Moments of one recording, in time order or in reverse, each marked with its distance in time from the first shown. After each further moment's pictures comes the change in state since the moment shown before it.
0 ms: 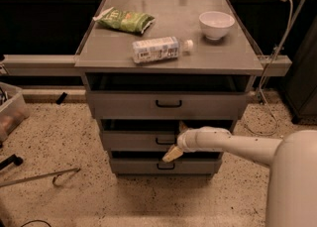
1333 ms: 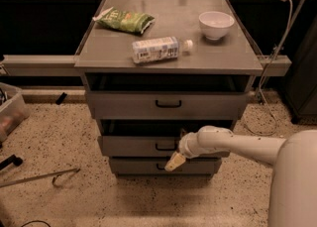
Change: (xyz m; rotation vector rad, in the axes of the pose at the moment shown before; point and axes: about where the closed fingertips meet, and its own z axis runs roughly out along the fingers) arm 0.018 0.036 -0.012 -0.147 0.081 0.045
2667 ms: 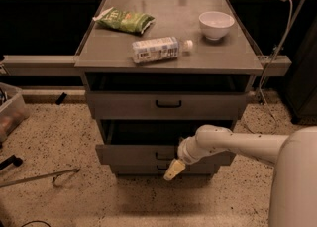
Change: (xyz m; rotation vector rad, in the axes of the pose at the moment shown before) arm 0.005 0.042 -0.015 -0.127 0.075 0.054
